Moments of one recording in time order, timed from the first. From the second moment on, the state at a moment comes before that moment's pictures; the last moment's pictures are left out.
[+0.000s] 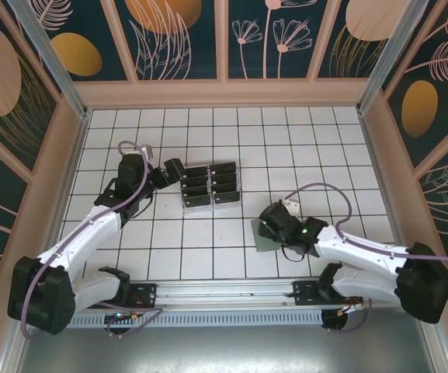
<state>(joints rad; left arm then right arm) -0.34 1.15 0.69 -0.10 0.12 -0.70 0.92 1.08 0.51 -0.54 0.33 1.03</state>
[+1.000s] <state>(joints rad) -0.34 1.17 0.54 -0.03 0.22 -0.76 1.07 1.34 0.54 -0.13 0.13 1.07</state>
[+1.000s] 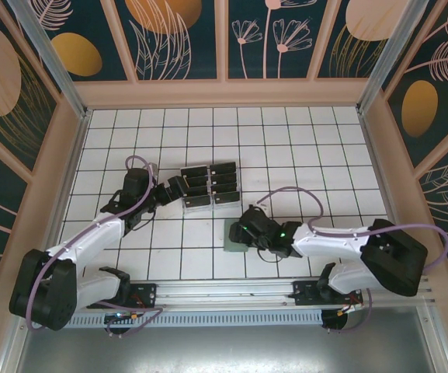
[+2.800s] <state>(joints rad) -0.35 1.09 0.49 -0.06 0.15 -0.78 1.20 1.61 0.85 -0.42 0.38 0.91</state>
